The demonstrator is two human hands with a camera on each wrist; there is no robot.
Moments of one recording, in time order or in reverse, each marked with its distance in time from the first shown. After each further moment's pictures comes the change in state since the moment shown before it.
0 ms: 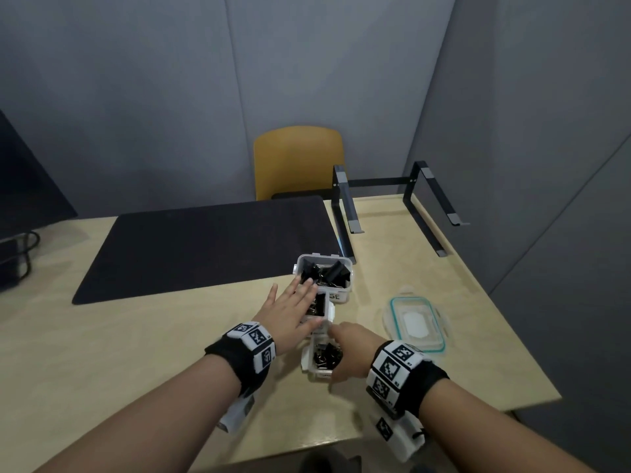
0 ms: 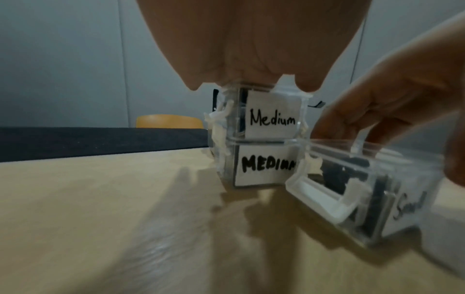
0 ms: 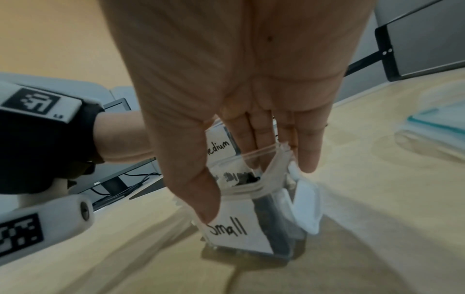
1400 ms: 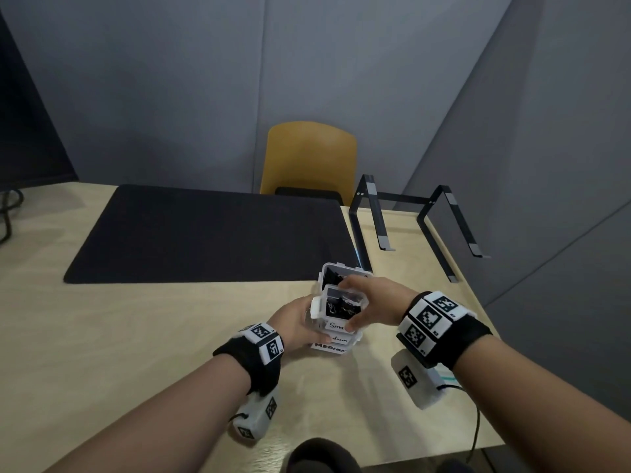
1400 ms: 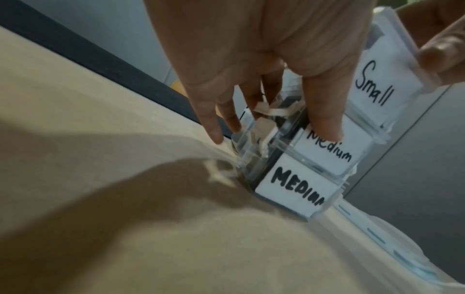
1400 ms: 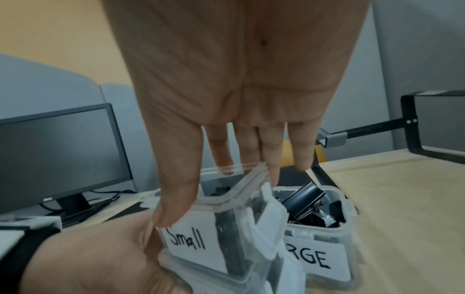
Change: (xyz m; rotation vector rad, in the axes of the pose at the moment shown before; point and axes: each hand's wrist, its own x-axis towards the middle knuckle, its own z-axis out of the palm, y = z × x) left_hand 0.005 -0.048 0.009 -1.058 0.112 -0.012; right_hand 0.033 -0.046 -0.098 -0.016 0.037 0.079
